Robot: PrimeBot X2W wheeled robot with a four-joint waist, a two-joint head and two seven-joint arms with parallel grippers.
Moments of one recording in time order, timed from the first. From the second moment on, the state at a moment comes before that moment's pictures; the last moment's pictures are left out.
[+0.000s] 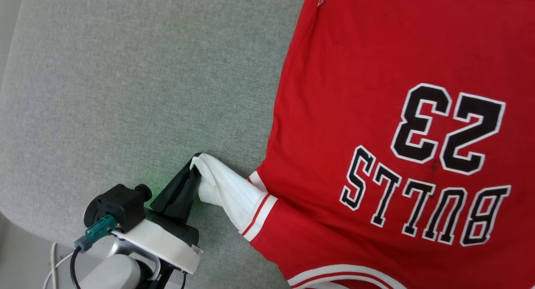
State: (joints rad) left arm -0.26 0.58 -0.62 -0.08 -0.72 0.14 -0.26; right arm -1.09 -0.69 0.30 0.29 0.49 0.13 1.28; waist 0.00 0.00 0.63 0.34
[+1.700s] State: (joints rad) left arm 0.04 0.65 -0.51 -0.08 -0.74 0.20 -0.25; right arm 0.03 -1.00 0.44 0.05 0.90 0.13 0.76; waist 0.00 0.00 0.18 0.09
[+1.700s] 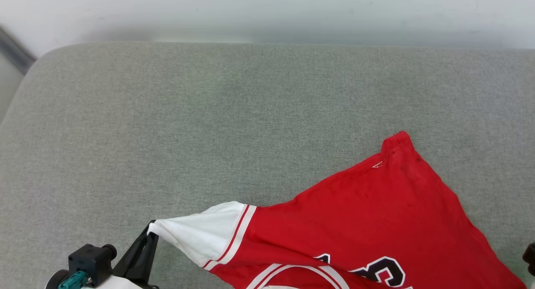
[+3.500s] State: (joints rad) left arm -0.24 0.60 -0.57 -0.04 -0.63 0.14 -0.24; right arm -0.90 -0.75 0.82 0.28 0.76 0.13 0.71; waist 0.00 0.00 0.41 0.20
